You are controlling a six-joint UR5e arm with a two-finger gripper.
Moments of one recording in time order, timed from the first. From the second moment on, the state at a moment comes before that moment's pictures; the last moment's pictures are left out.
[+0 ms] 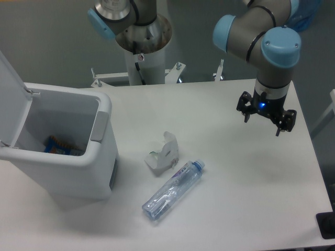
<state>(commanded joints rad) 2.78 -1.89 -1.62 -1.05 1.59 1.38</state>
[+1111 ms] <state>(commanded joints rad) 2.57 -1.77 -1.93 -0.95 1.33 1.22</state>
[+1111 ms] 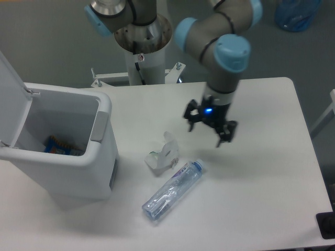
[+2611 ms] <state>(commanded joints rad) 2.55 -1.87 -1.66 -1.23 1.31 1.09</state>
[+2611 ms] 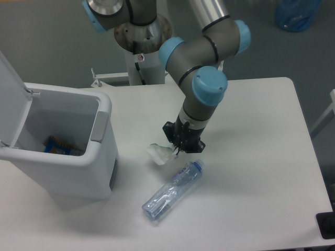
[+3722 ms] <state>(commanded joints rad) 2.51 -1.70 -1.49 -1.21 0.61 0.74</state>
